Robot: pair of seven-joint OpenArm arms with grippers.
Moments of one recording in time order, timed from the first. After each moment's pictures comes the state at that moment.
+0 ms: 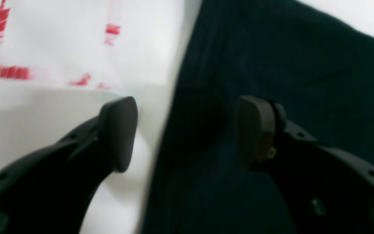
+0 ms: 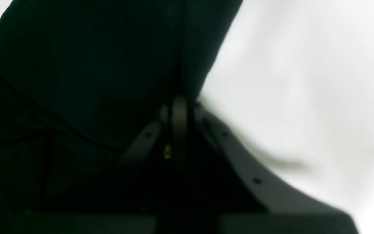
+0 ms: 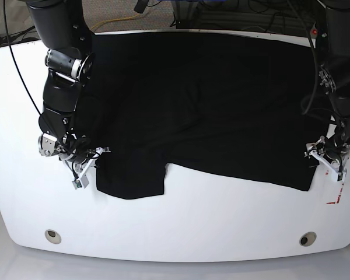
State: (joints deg) left arm -38.0 -27.6 -21.4 19.3 0.9 -35.2 19.1; right arm 32.3 11.9 22.8 38.2 -2.8 41.1 -36.1
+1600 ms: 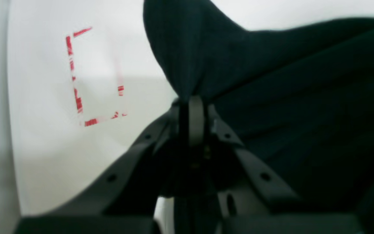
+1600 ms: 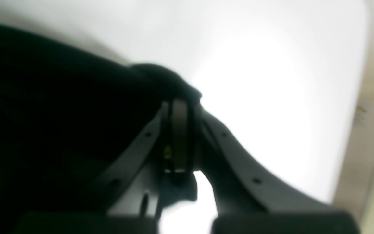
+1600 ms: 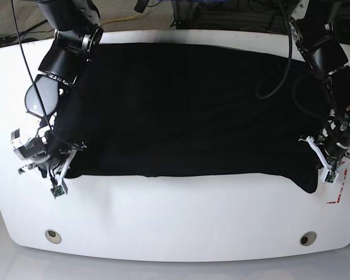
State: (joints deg) left arm -15.8 -17.9 -26.9 81.4 0.3 -43.6 45.0; right arm 19.7 9.7 22.1 93.6 -2.1 41.5 -69.1
